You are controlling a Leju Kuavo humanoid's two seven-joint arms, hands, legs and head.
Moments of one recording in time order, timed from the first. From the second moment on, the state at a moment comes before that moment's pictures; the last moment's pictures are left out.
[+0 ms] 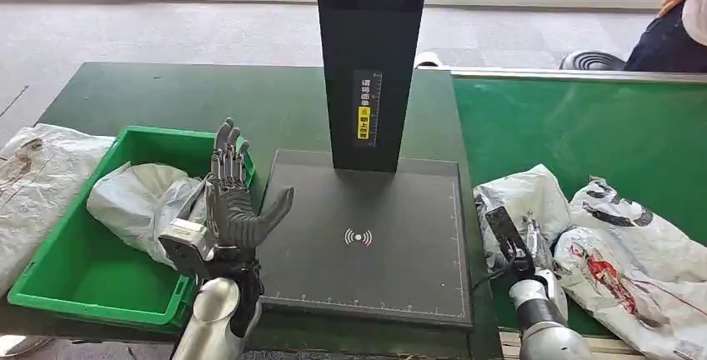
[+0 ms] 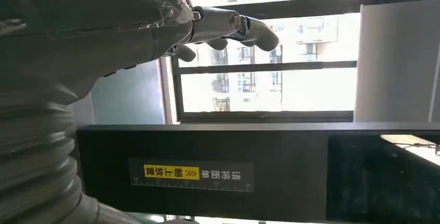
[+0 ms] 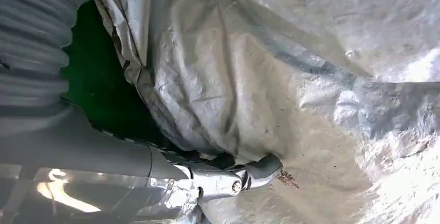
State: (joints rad) left arm -0.12 -0.28 -0.21 -1.43 -0.10 0.25 -0.70; right arm -0.56 0.06 -0.76 -0.31 1.32 -0.30 -0.24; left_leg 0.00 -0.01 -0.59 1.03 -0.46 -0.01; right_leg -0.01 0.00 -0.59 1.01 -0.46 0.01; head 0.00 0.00
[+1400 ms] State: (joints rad) left arm -0.08 -0.28 -0.22 -1.45 -0.10 0.27 -0.70; right arm -0.57 0.07 -0.71 -0.31 1.31 -0.33 -0.21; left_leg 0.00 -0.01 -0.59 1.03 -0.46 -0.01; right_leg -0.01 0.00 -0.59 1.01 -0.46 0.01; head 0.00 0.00
